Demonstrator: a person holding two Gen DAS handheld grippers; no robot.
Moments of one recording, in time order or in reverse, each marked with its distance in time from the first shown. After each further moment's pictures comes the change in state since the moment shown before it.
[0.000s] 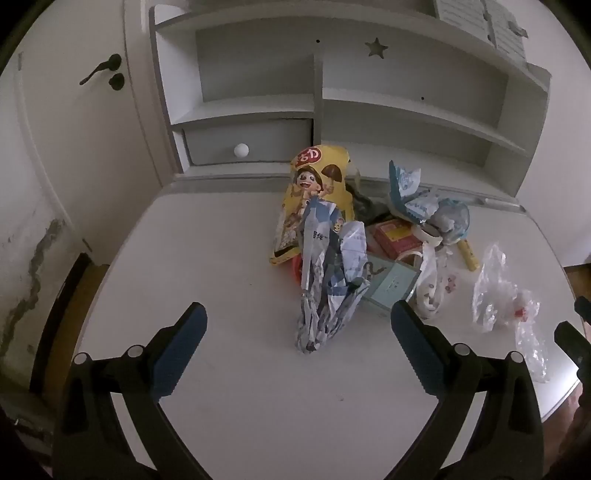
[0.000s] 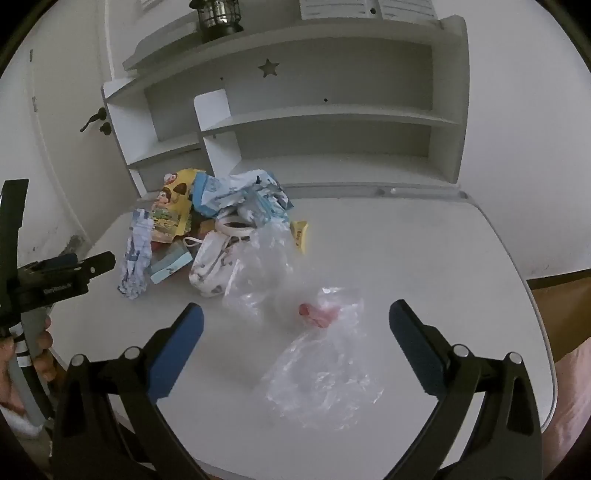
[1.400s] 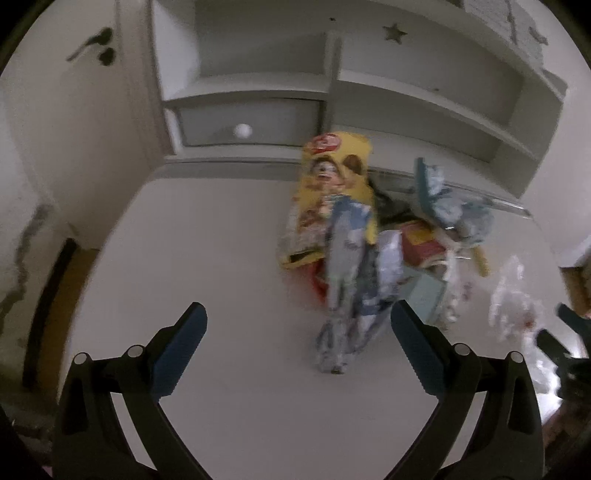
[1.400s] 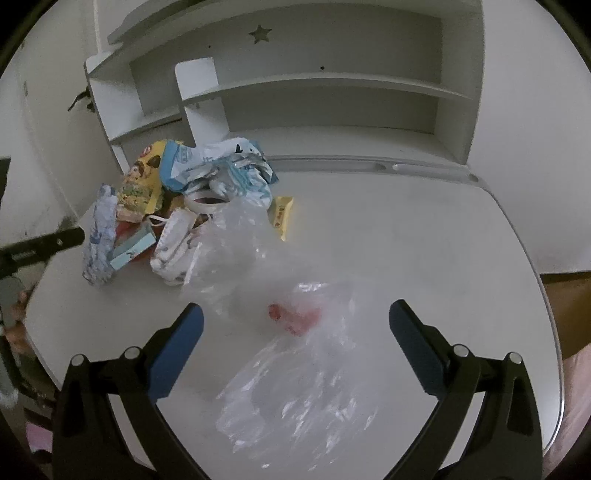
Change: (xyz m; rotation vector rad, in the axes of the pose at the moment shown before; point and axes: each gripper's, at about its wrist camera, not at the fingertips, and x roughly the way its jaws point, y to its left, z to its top) left arm 0.033 0.029 0.016 -0.051 0.096 -0.119; right arm 0.051 -0.012 0.006 -0.053 0.095 -0.006
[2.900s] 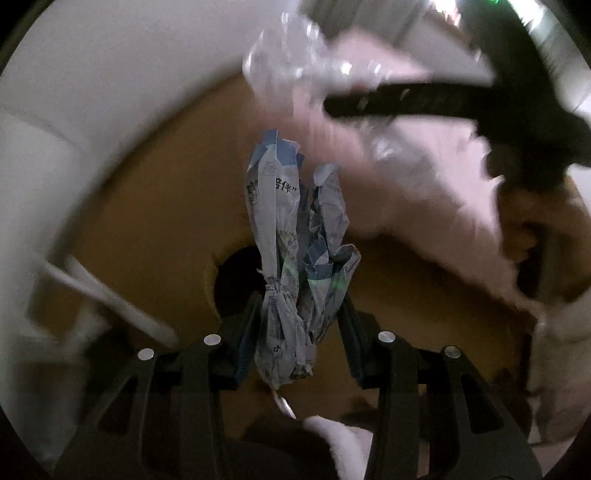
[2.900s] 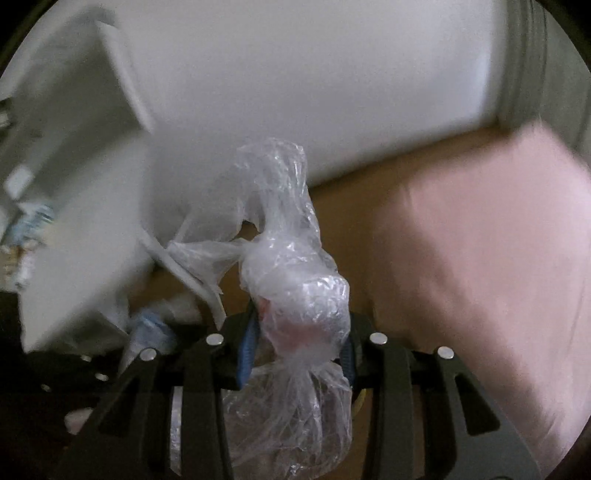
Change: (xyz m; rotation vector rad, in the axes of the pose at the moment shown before) left arm 0.030 -0.508 -0.322 1.023 0.534 -0.741; right arm -0.181 -0.334 -0.253 0.627 0.180 -0.354
